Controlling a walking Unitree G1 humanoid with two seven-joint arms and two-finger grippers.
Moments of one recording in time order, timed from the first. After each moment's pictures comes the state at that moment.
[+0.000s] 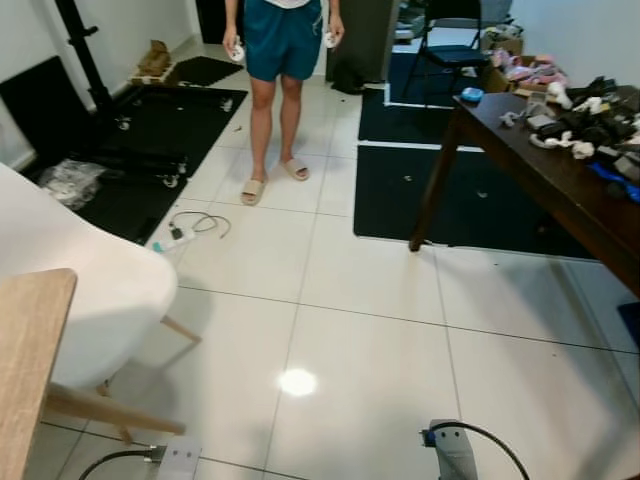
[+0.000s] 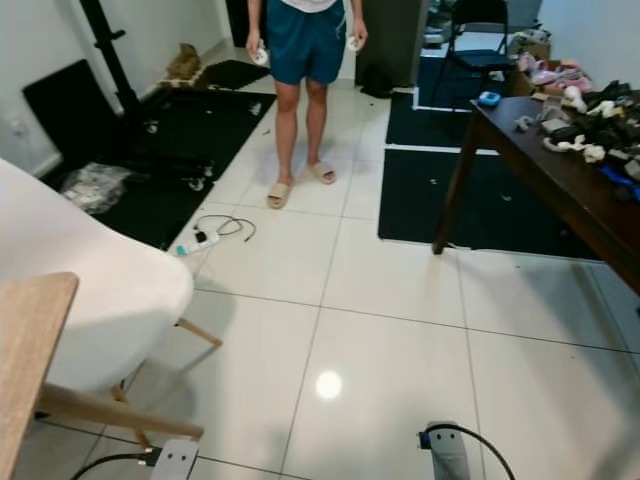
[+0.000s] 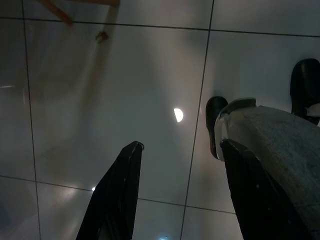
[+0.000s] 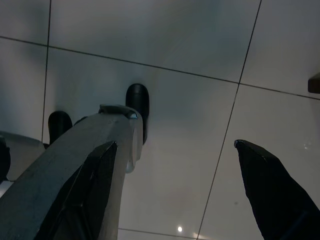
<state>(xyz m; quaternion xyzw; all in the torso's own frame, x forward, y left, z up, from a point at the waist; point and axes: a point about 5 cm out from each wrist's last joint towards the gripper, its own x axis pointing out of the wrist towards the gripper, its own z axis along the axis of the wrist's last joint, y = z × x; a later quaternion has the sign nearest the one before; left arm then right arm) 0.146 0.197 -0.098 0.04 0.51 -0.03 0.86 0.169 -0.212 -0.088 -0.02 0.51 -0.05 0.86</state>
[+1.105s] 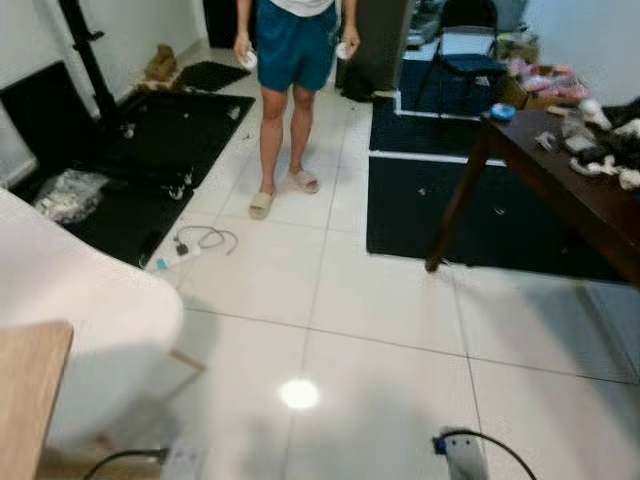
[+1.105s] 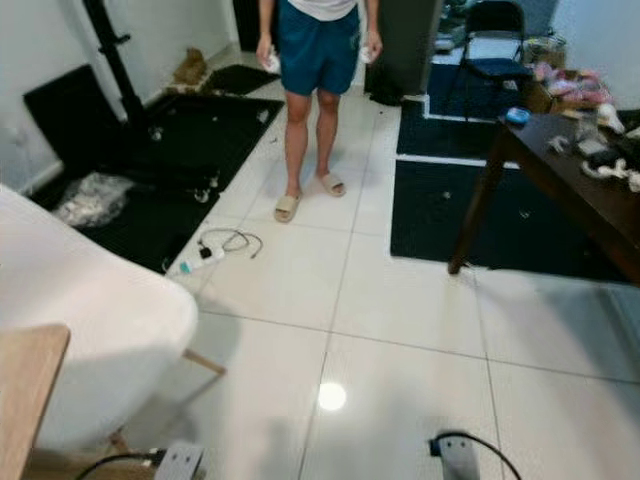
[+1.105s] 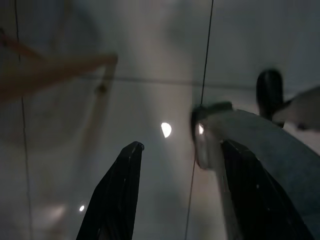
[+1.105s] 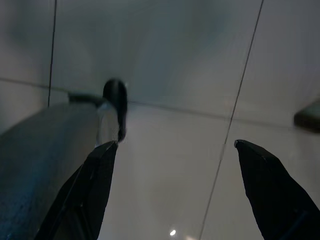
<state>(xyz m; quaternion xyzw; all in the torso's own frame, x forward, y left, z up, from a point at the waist) 0.155 0.188 -0.096 0.03 0.50 -0.06 0.86 0.161 -0.226 -0.088 -0.03 0.51 -0.06 0.85</state>
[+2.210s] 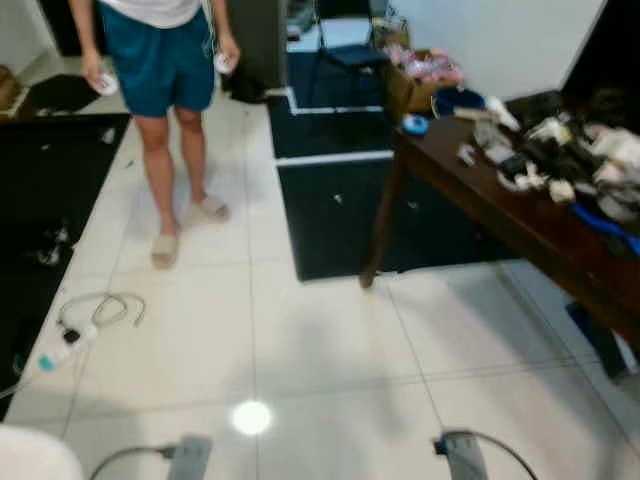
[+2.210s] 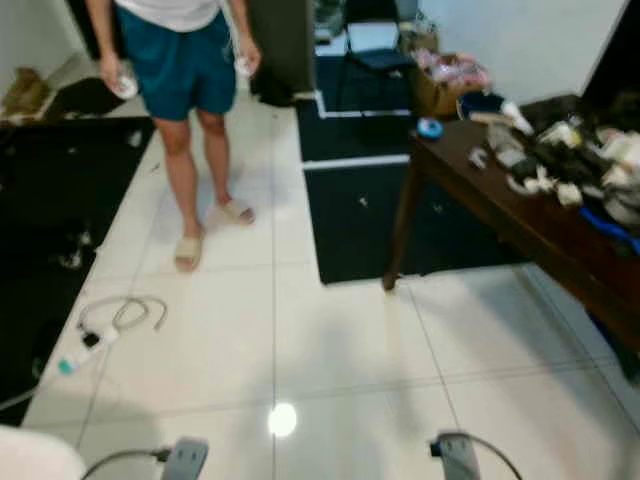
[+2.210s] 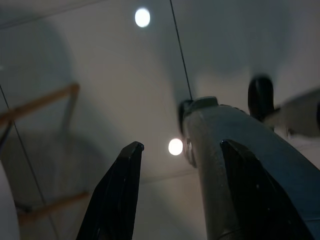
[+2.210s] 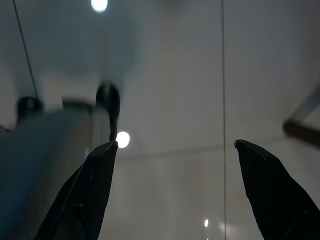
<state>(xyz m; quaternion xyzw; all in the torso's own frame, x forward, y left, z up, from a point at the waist) 0.148 0.180 -0.099 0.03 0.51 -0.06 0.86 0.165 -0.230 -0.086 -0.04 0.51 -0.05 0.86</state>
